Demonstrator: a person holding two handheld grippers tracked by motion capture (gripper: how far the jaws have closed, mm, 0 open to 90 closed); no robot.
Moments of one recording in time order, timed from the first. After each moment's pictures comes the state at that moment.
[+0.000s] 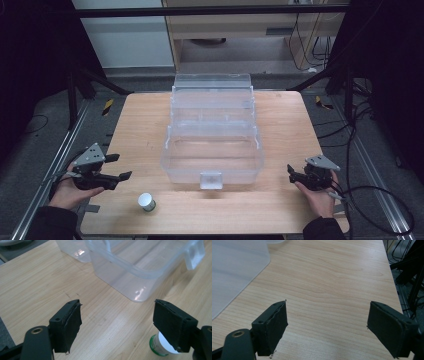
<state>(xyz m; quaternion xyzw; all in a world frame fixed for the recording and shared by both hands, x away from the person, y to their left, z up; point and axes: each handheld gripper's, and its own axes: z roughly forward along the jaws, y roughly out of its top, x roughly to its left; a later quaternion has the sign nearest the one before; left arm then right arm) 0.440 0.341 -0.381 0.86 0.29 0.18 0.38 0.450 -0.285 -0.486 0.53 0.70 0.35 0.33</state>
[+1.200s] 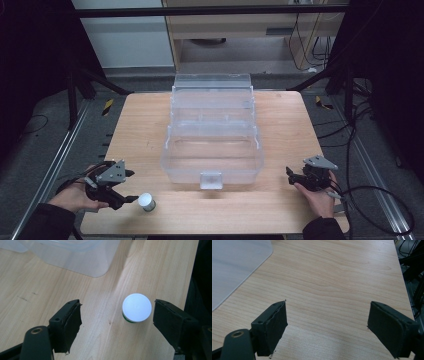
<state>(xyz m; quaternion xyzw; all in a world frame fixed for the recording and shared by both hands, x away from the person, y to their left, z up) 0.428 0.303 -0.388 0.95 0.12 0.11 0.25 0.452 -0.285 -0.490 0.53 0.72 0.34 0.31</state>
